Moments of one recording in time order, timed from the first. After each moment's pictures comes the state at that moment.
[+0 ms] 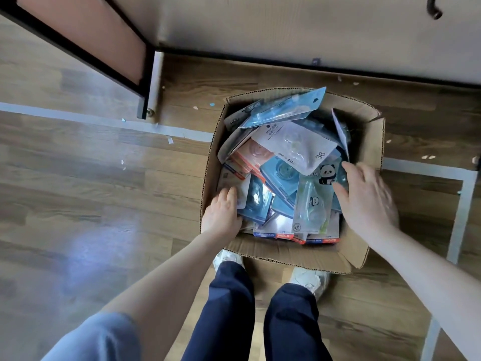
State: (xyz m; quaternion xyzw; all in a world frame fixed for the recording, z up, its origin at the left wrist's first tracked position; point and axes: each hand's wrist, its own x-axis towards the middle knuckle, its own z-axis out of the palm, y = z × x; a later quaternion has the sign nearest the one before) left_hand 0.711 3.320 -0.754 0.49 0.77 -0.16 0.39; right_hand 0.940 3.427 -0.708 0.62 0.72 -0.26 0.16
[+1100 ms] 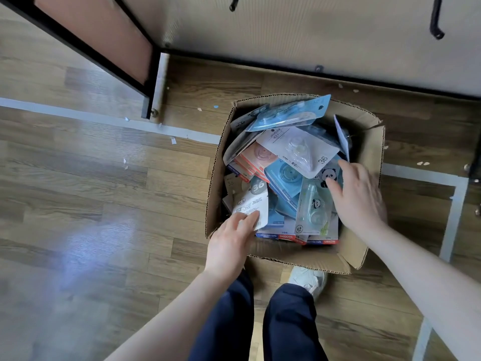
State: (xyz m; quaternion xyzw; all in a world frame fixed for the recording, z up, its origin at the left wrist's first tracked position) left_hand 0.728 3.267 -0.725 0.58 0.75 0.09 0.31; right_hand 0.920 3.434 -0.704 0.63 0.71 -0.28 0.12
